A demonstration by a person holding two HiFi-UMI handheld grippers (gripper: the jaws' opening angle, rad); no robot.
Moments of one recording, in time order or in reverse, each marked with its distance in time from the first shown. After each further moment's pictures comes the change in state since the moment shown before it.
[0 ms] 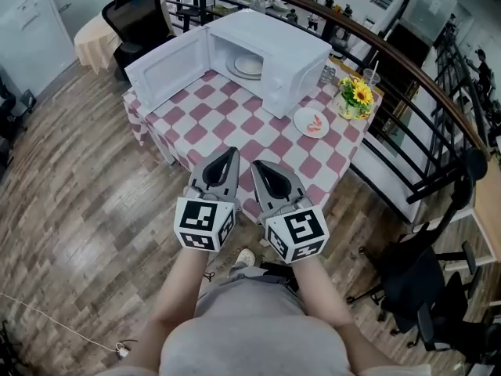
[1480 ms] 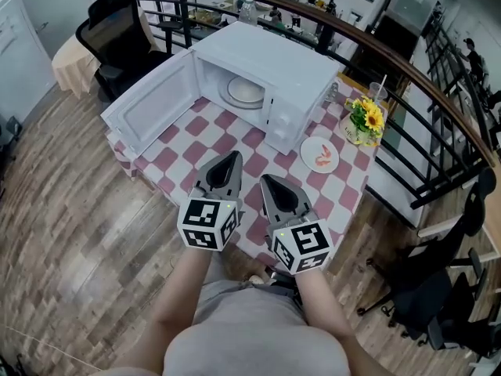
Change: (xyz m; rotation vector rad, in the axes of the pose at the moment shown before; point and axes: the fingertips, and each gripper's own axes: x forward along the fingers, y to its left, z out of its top) left arm 0.149 0.099 -0.023 -0.056 0.058 -0.091; right arm 0.124 -0.090 -0.032 0.052 0.043 -0.141
